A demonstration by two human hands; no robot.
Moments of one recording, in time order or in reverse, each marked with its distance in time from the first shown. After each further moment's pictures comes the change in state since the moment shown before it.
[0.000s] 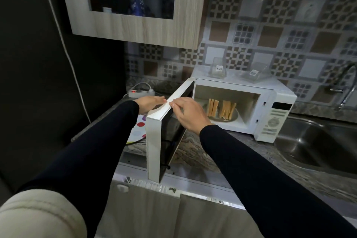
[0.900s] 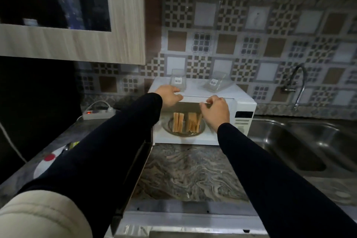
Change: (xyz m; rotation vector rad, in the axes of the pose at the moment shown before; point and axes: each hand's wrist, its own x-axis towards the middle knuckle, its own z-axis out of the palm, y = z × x) left_hand 0.079 0.188 0.077 0.493 0.148 0.374; right_hand 0.011 0.161 -0.107 0.013 0.360 0.618
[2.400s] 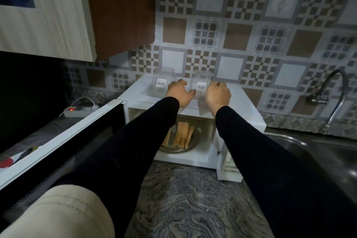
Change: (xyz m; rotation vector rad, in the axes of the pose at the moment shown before) left_hand 0.180 0.056 0.084 -0.271 0.271 -0.231; right_hand 0.186 0.051 0.026 0.391 0.004 0.252
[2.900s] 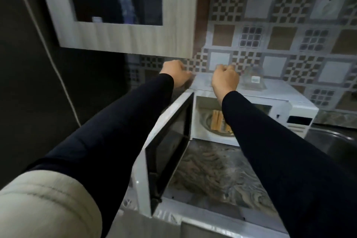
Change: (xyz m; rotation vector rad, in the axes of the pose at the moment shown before) left_hand -0.146 -0.101 -0.230 0.204 0.141 0.024; right_hand -0.199 -0.112 0.080 0.121 -0.059 -0.116
